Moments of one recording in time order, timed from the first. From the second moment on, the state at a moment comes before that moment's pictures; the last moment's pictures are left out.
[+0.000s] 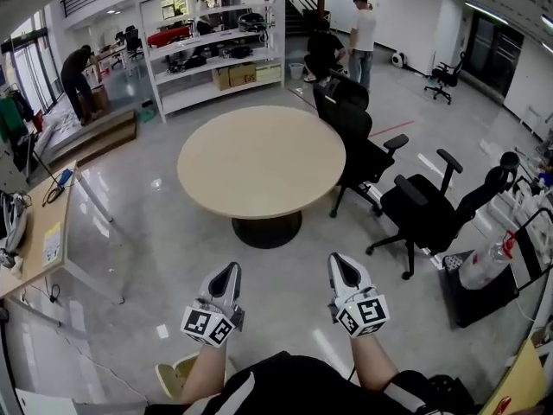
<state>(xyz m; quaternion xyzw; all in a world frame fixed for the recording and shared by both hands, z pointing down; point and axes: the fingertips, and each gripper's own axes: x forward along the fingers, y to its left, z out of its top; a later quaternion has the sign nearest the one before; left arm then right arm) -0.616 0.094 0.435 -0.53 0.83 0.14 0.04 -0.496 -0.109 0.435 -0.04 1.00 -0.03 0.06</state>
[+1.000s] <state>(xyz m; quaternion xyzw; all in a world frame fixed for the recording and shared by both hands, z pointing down) -0.376 -0.138 0.412 -0.69 0.71 0.16 0.04 -0.158 -0.279 0.423 -0.30 0.95 -0.02 0.09</state>
